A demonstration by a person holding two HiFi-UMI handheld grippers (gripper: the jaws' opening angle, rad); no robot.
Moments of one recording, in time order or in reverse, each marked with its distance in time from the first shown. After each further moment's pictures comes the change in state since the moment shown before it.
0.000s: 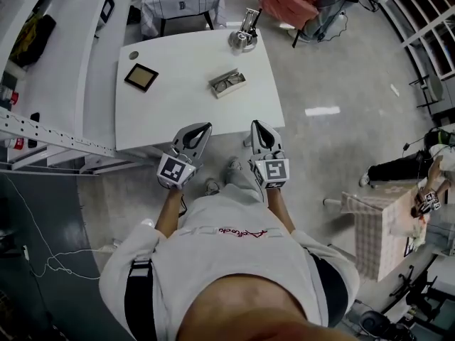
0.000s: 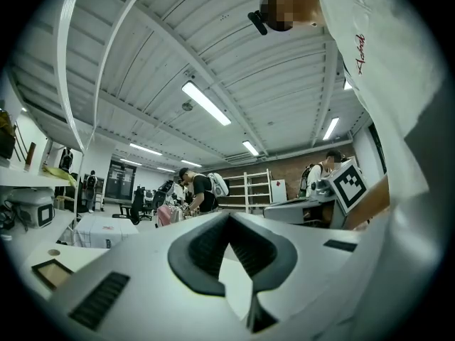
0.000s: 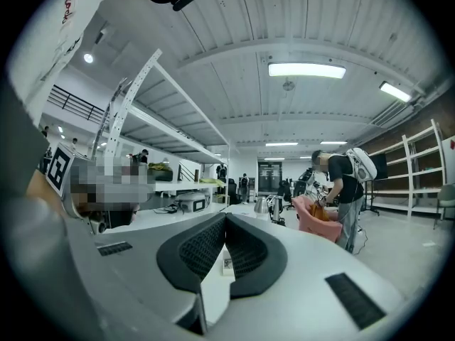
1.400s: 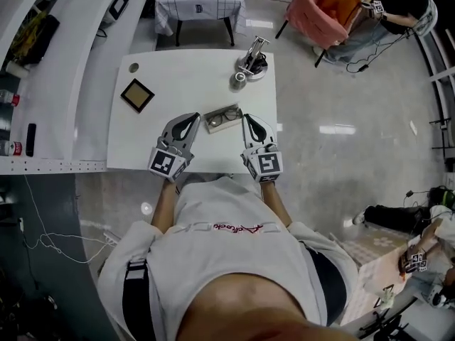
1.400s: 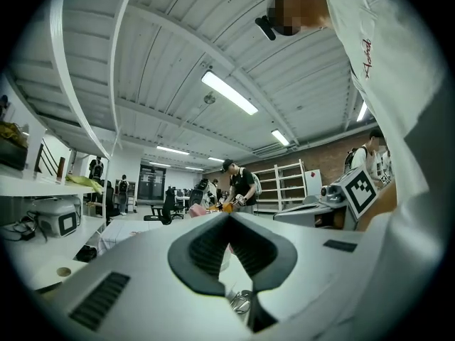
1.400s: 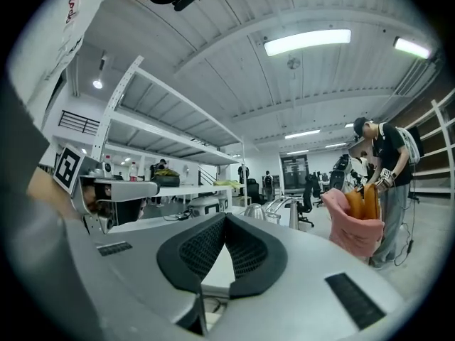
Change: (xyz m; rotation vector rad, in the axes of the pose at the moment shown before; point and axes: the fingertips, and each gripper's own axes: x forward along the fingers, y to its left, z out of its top) left arm 0.137 0.136 -0.001 0.010 0.046 0.250; right arm 0.183 -0.096 -0.010 0.073 -0.012 0.241
